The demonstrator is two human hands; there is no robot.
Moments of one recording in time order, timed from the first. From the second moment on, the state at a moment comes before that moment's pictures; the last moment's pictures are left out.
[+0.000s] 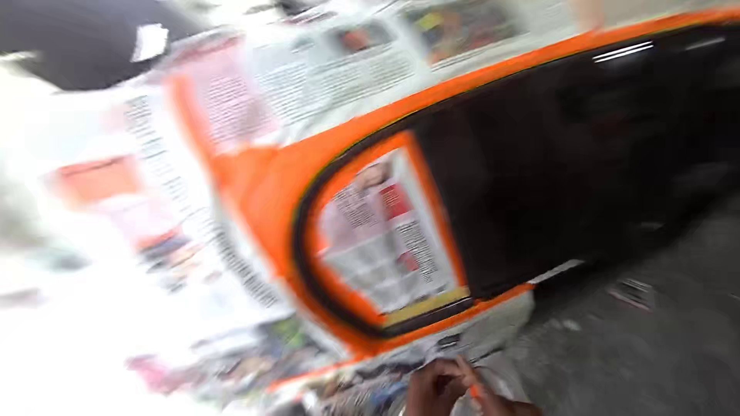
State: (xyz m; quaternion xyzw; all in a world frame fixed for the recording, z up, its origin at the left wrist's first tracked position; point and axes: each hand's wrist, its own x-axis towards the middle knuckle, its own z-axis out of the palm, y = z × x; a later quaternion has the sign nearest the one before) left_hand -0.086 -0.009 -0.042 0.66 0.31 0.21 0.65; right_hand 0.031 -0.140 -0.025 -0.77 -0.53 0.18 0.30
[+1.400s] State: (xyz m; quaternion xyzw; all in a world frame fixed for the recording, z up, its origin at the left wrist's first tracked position) left_hand -0.036 0.047 -0.075 0.54 0.61 0.56 0.17; right_hand 0.131 -0.115 -0.056 -0.60 -0.75 0.17 0.21
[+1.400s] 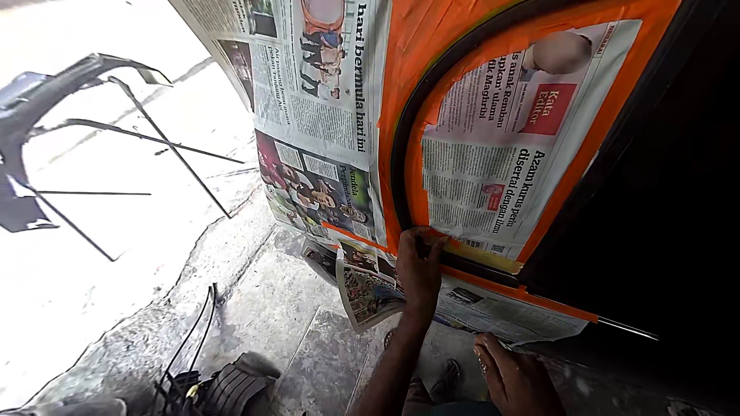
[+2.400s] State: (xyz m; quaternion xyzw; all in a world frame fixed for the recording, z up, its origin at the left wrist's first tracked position) left_hand 0.024 0.014 -0.113 0.69 0.64 0.34 -0.05; right_hand 0.151 -0.115 -0.060 -0.57 -0.77 0.25 0.14
